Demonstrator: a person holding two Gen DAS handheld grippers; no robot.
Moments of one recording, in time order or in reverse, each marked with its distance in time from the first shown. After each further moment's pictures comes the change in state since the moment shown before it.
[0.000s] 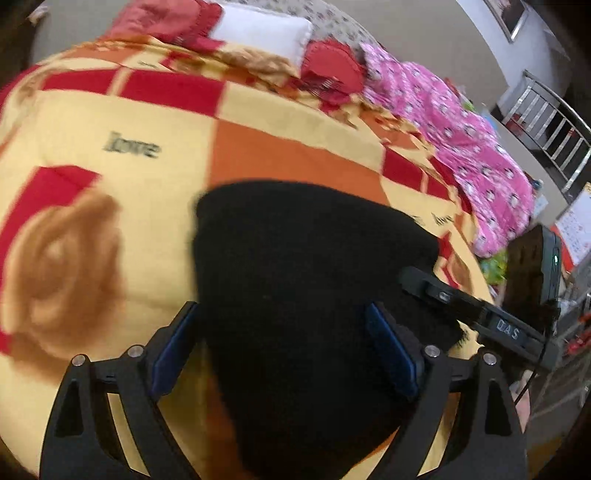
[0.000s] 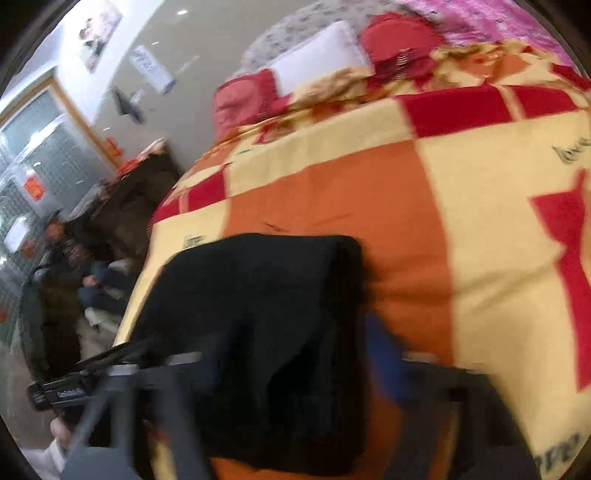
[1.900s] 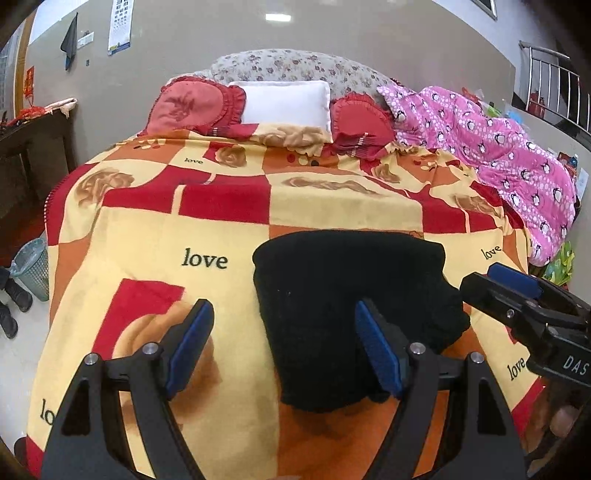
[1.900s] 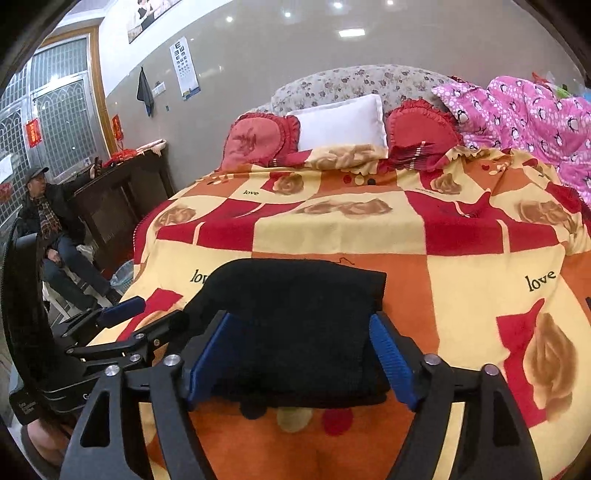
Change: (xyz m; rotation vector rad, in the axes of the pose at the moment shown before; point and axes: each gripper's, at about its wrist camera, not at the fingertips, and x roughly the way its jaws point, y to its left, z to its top) left arm -0.047 -0.017 0.027 0.160 -0.275 0.335; right arm -0.038 0.093 0.021 -0.261 -0.198 -0.220
